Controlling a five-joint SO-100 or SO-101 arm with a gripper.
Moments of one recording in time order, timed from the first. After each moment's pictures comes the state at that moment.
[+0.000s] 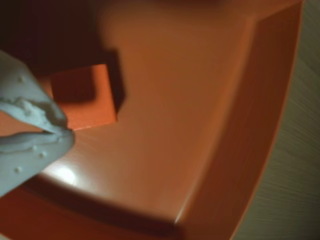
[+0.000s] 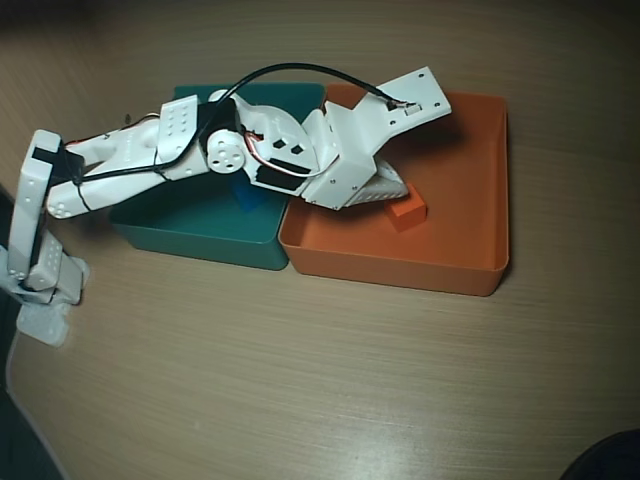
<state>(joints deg) -22.5 45.6 42.3 37.6 -88.1</state>
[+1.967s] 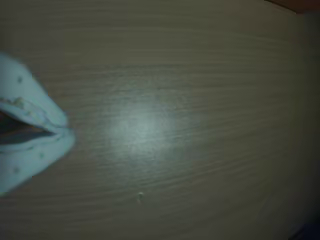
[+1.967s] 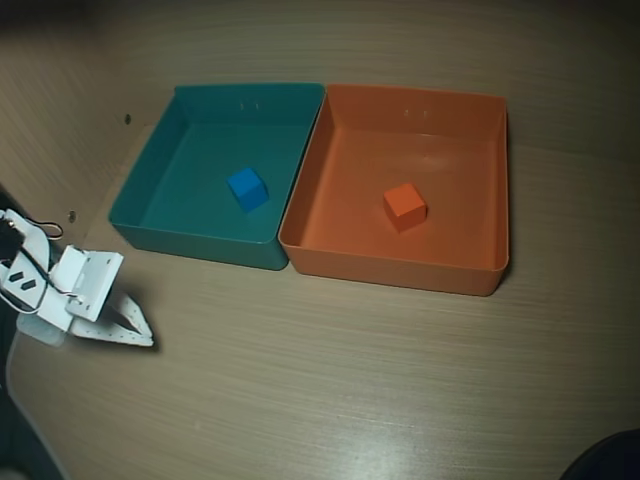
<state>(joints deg) 7.0 191.5 178.4 43.7 -88.1</state>
